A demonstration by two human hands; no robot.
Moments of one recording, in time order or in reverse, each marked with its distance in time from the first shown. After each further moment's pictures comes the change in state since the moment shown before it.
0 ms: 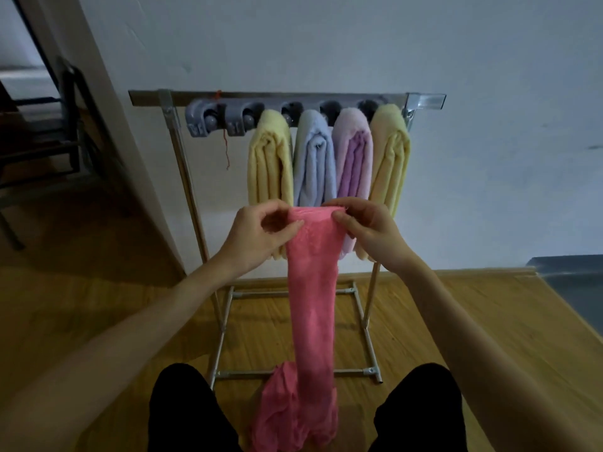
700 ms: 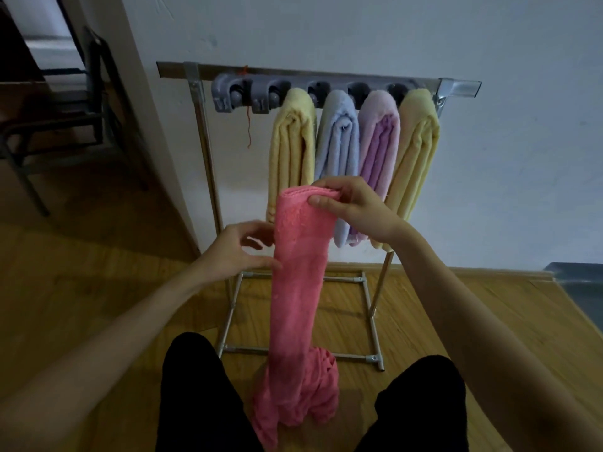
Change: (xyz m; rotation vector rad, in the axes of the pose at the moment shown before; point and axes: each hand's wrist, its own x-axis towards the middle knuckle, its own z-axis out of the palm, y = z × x) left_hand -0.062 -0.049 -0.037 0.018 -0.202 -0.295; right_hand 0.028 -0.026 0.033 0.022 -0.321 -0.084
